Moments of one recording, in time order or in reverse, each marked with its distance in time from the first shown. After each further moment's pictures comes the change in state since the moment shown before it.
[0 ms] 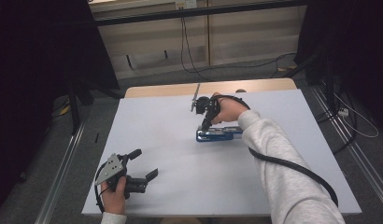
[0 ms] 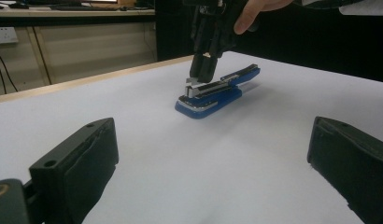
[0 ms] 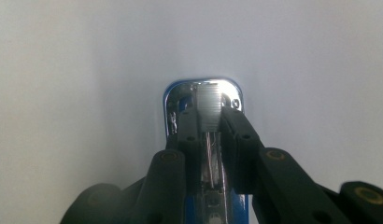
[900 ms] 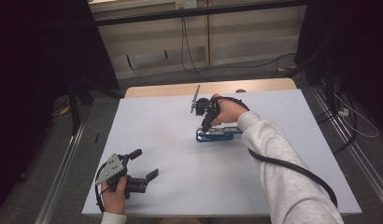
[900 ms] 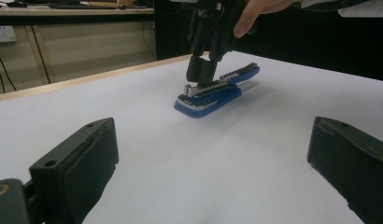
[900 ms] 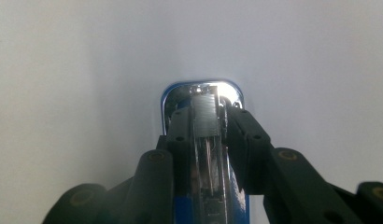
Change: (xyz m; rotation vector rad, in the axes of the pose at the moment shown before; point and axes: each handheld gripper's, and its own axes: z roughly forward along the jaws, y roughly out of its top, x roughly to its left) left arm 0.000 0.000 0.001 0.008 -0.007 -0.002; right arm 0.000 -0.001 0.006 -0.014 -0.009 -0.014
